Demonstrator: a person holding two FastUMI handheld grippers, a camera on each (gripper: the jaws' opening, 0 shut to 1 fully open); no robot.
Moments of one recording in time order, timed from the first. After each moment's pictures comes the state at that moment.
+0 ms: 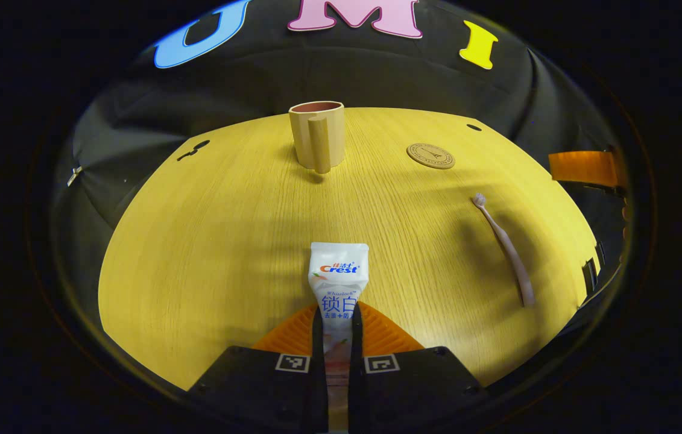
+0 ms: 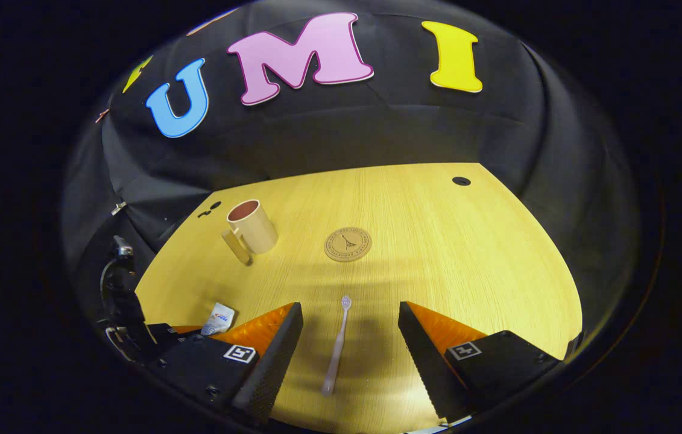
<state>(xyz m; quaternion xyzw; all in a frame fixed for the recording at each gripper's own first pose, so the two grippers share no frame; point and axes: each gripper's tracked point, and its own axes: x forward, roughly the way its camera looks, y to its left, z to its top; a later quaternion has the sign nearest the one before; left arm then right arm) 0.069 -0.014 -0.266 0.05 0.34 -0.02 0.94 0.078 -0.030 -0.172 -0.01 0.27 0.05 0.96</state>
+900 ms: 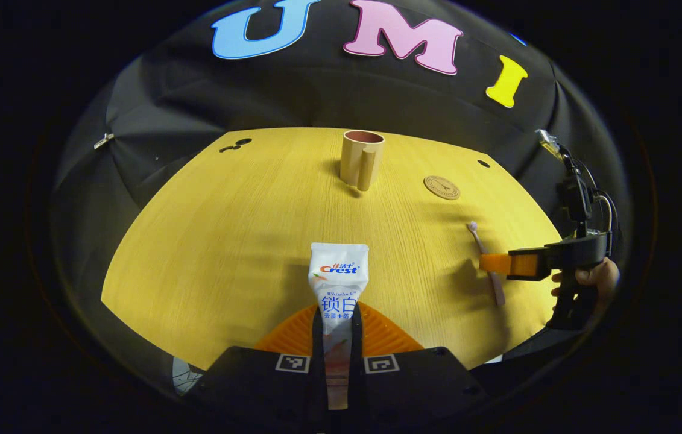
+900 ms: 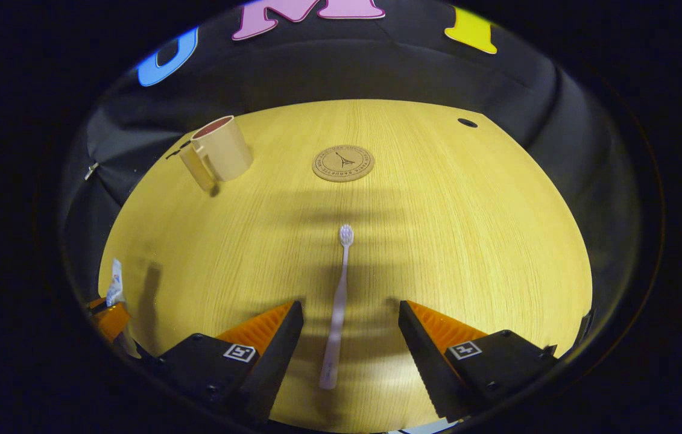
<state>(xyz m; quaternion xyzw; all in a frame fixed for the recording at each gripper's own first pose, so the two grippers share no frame) 0.011 0.026 -0.220 -0.02 0.31 0.00 0.95 0.073 -0.024 -0.284 -0.05 0.39 -0.01 0.92</state>
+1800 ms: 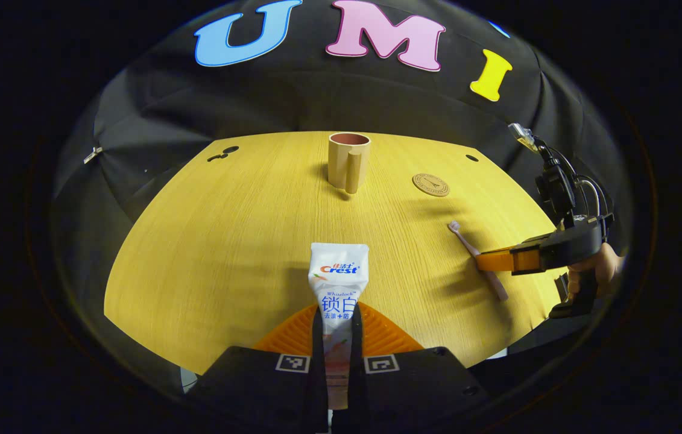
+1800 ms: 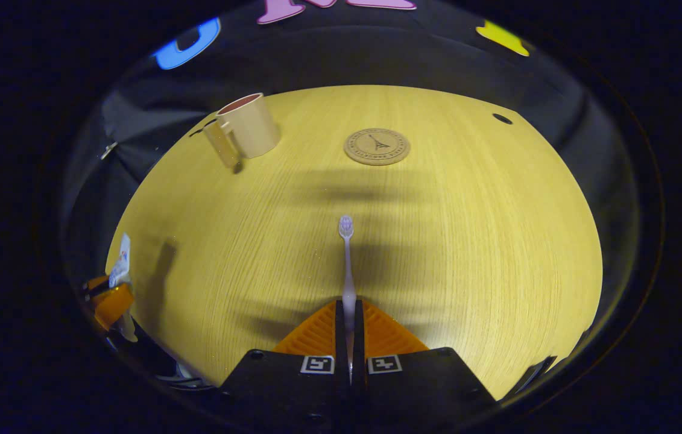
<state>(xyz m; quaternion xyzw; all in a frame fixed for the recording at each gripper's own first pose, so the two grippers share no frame) 0.020 0.019 -0.217 0.00 0.31 -0.02 0.95 0.062 -0.001 -0.292 -0.08 0.42 0.09 0.90</state>
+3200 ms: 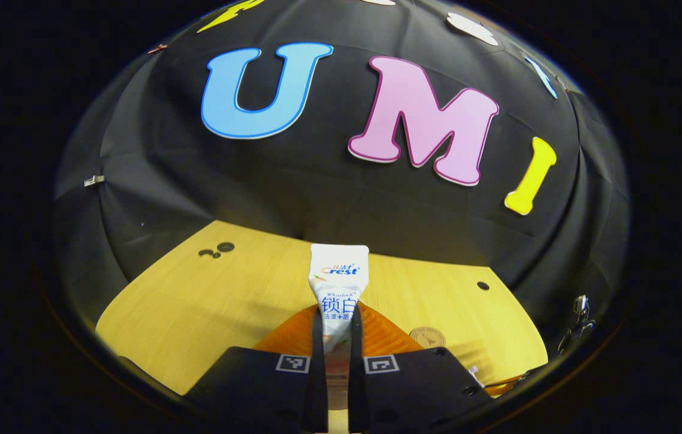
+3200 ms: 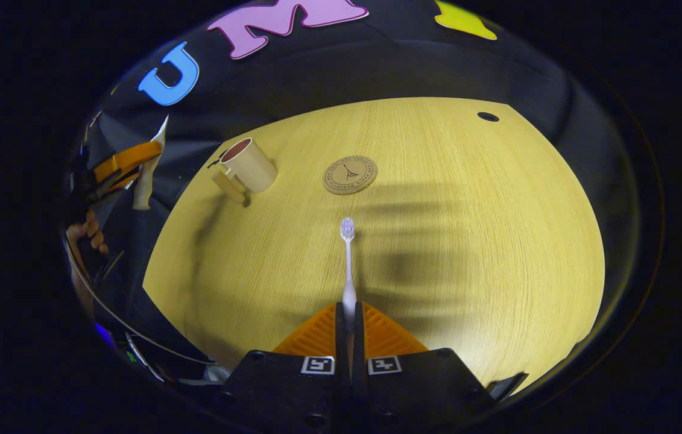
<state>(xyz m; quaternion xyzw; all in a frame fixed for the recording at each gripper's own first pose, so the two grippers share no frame) 0.212 0.007 -0.013 -0.09 0.09 0.02 0.99 0.068 -0.051 -0.229 0.02 0.41 0.13 0.90</state>
